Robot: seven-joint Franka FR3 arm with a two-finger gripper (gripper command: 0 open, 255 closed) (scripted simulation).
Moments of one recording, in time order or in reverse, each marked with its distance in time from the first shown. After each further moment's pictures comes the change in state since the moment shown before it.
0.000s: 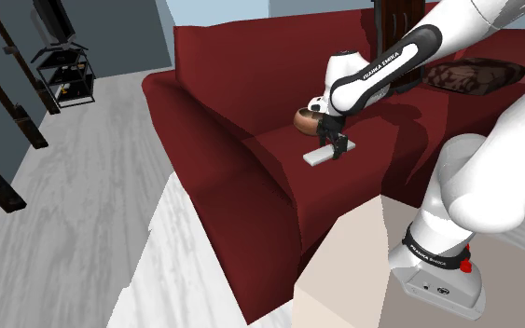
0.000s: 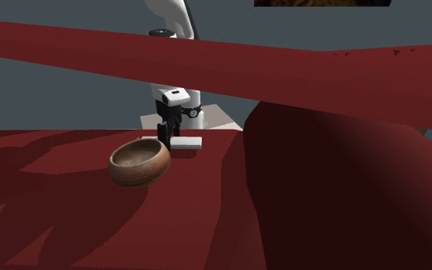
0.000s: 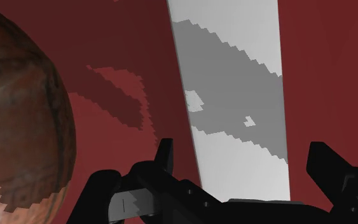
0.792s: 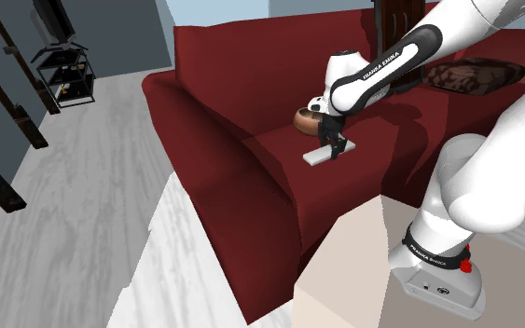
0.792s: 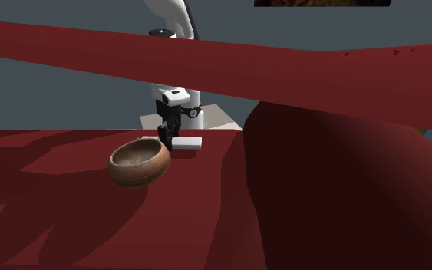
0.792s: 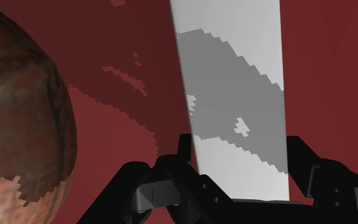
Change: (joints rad) arm 0.000 -0.001 0.000 0.000 -0.001 0.001 -0.001
